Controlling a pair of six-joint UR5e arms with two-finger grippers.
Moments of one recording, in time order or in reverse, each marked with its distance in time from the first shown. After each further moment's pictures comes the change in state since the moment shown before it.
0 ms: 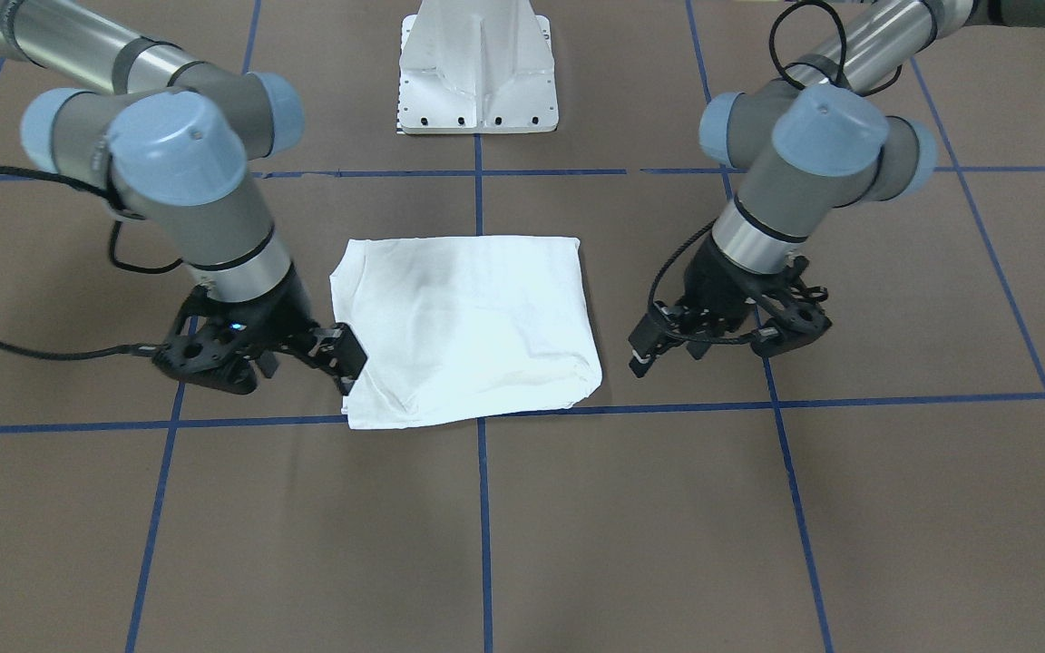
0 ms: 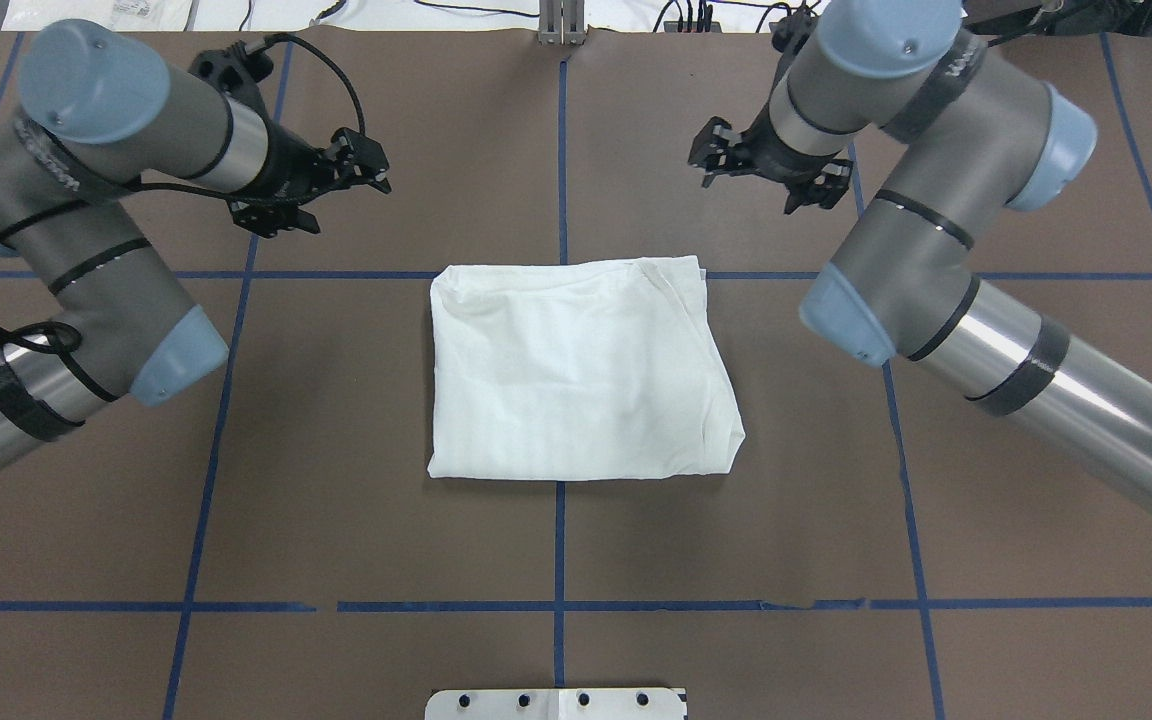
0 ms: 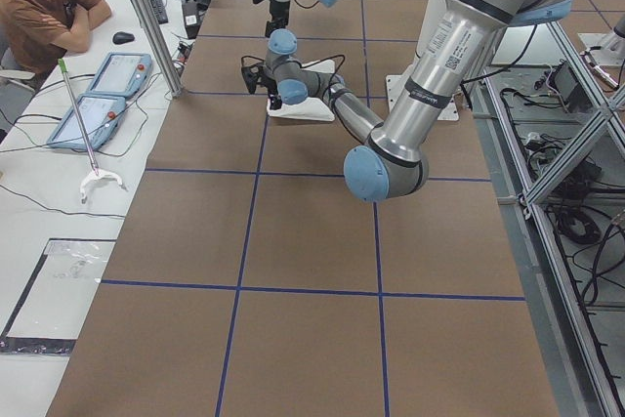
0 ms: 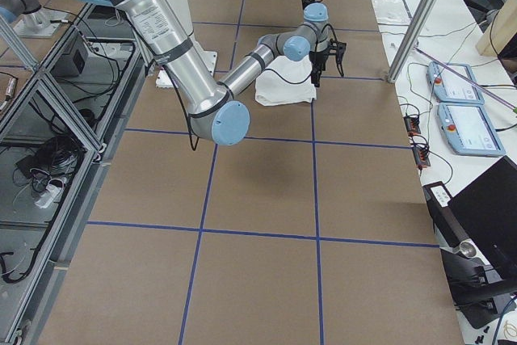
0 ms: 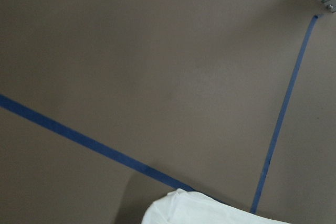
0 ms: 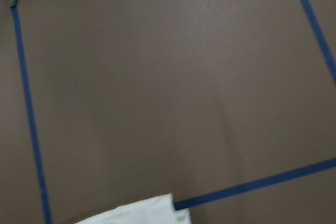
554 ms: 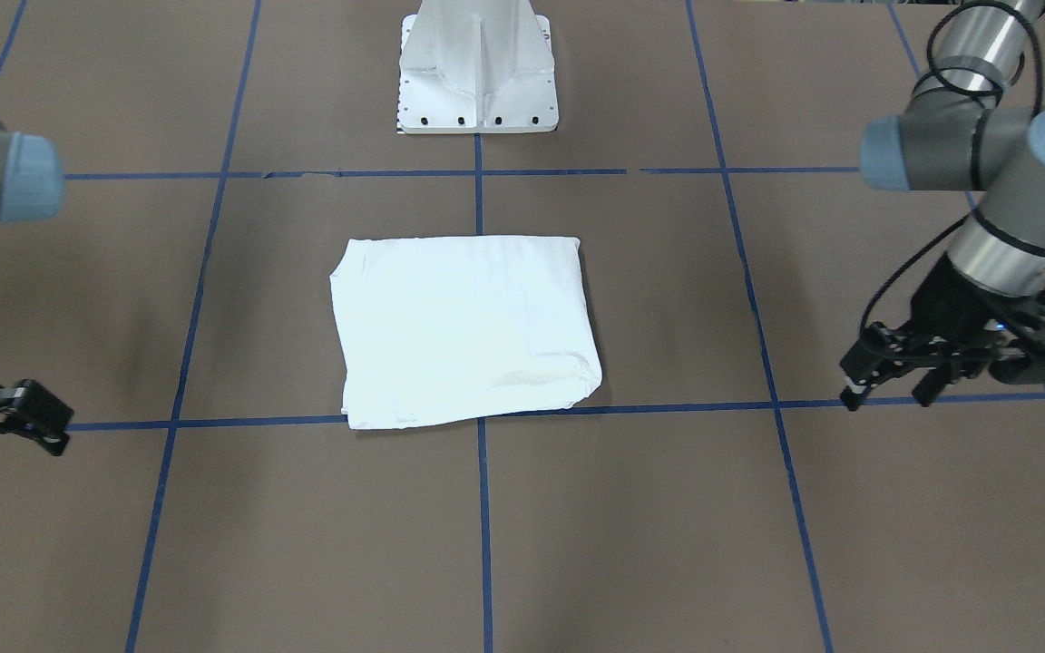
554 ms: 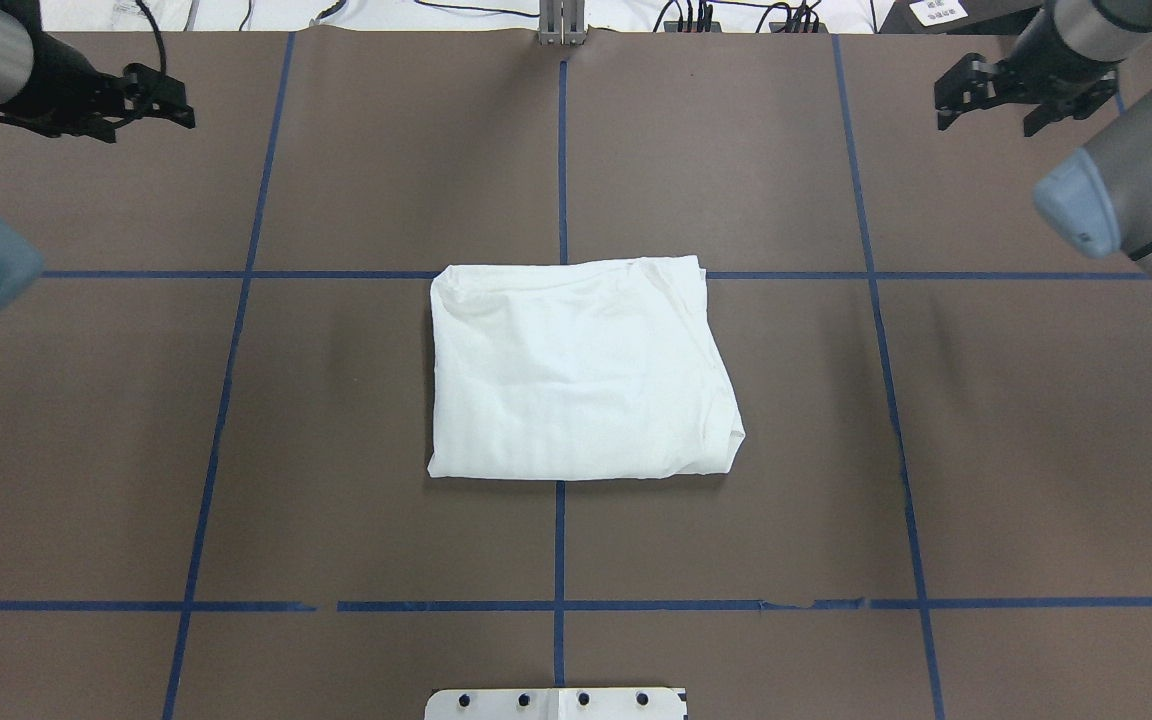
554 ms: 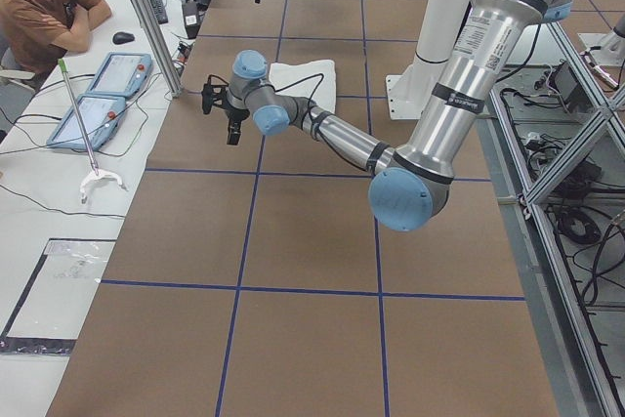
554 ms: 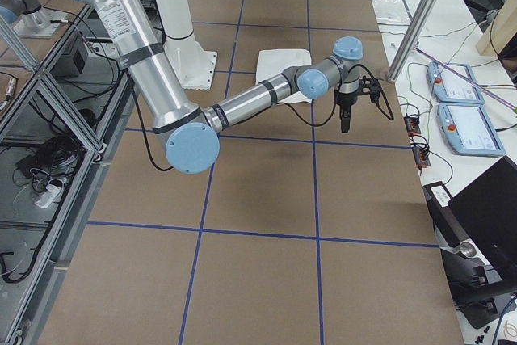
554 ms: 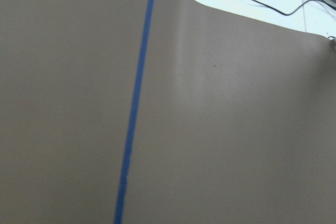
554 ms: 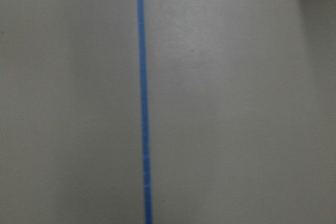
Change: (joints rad) left arm -0.271 0.164 -0.001 0.001 -0.091 0.536; right arm 0.321 -0.203 -0.033 0.001 0.176 -0.554
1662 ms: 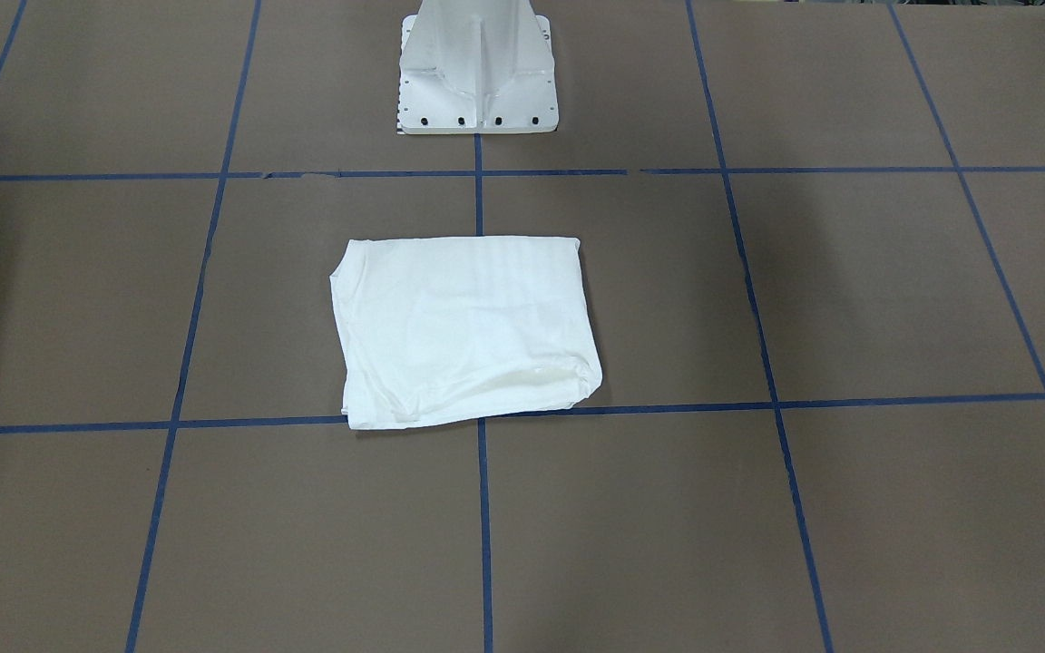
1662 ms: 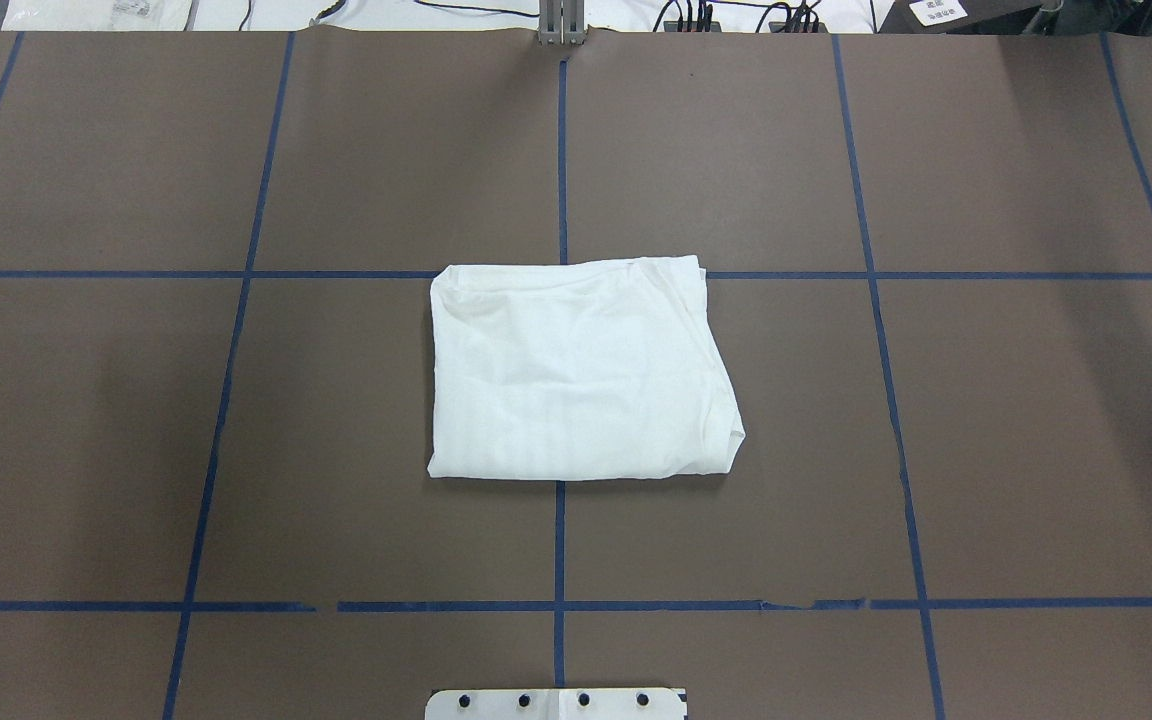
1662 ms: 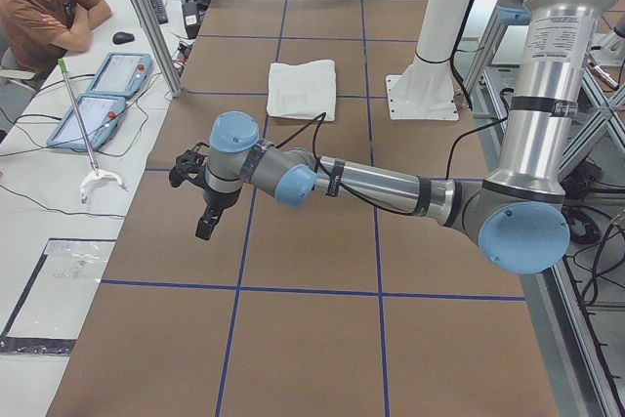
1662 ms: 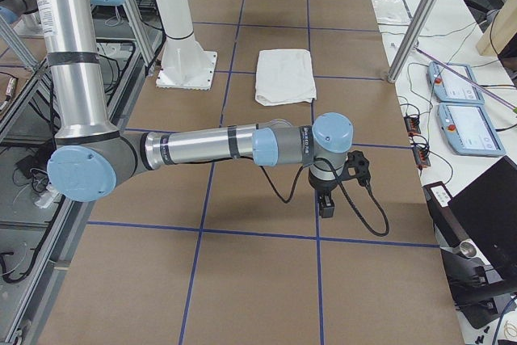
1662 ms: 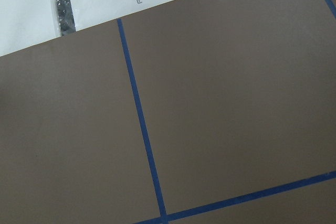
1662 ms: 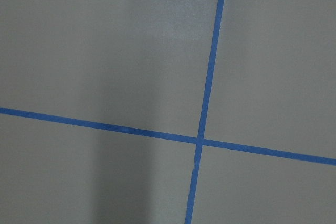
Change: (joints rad) left arm -0.352 0.248 -0.034 0.132 -0.108 0.703; right arm 0.388 -0.315 0.074 -0.167 0.194 -0.753
